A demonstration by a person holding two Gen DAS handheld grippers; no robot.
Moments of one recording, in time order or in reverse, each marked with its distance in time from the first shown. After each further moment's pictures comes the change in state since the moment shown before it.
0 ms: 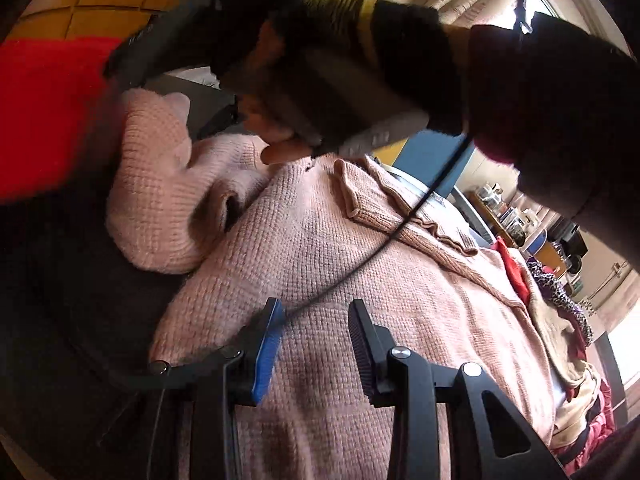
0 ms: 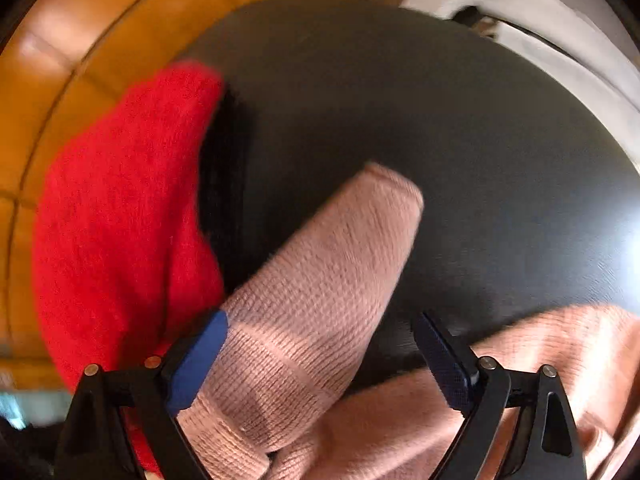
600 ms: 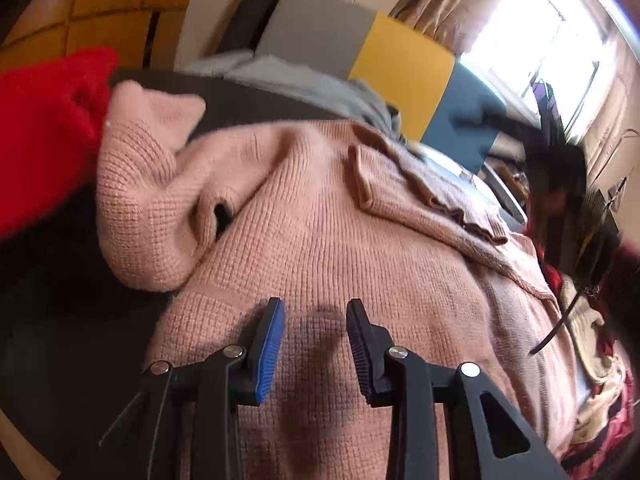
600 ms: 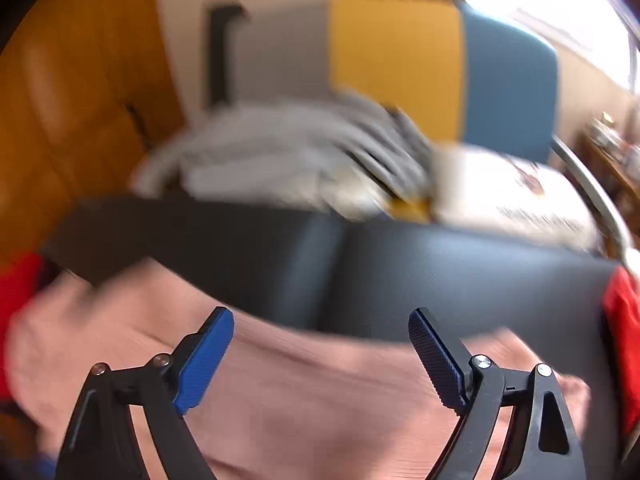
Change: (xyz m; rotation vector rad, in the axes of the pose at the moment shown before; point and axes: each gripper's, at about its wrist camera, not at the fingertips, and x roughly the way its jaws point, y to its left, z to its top) left arm 0.018 -0.021 0.006 0.072 0.057 0.142; right arm -0.194 -0.206 -0.200 0.373 -0.620 -0.266
